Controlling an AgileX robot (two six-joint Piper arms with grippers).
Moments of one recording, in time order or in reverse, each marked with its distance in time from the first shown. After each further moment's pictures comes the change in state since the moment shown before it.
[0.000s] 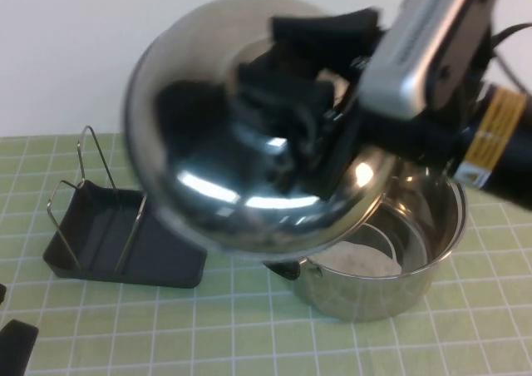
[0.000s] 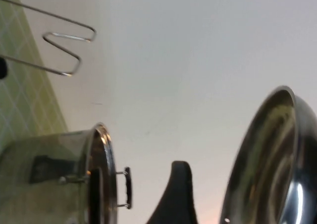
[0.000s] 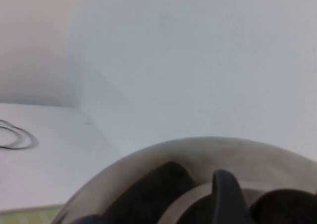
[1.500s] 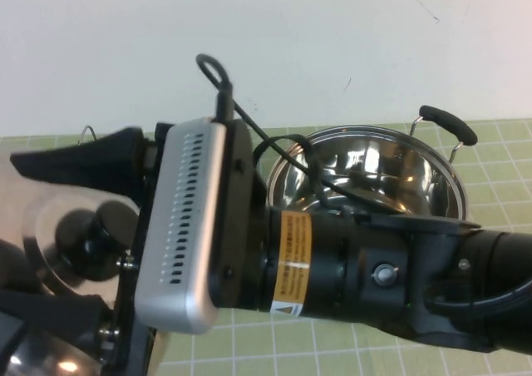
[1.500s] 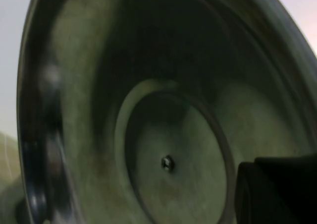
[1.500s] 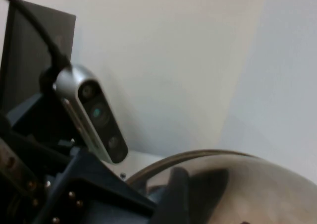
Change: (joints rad) right arm 0.353 0.254 -0.138 0.029 -0.205 -0.053; left arm 0.001 0.047 -0.117 -0.337 0.222 0.824
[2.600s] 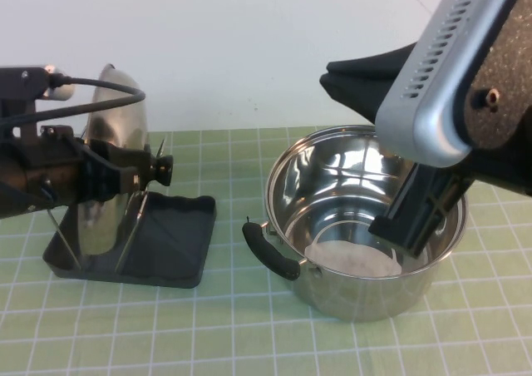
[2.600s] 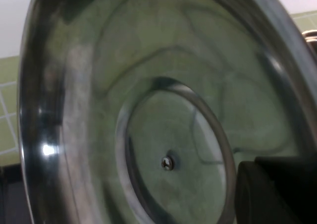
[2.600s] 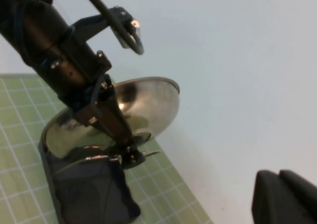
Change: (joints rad) right arm 0.001 -0.497 -0.008 0.054 1.138 -0.204; left arm 0.000 1.199 -0.613 0.423 0.050 0.548
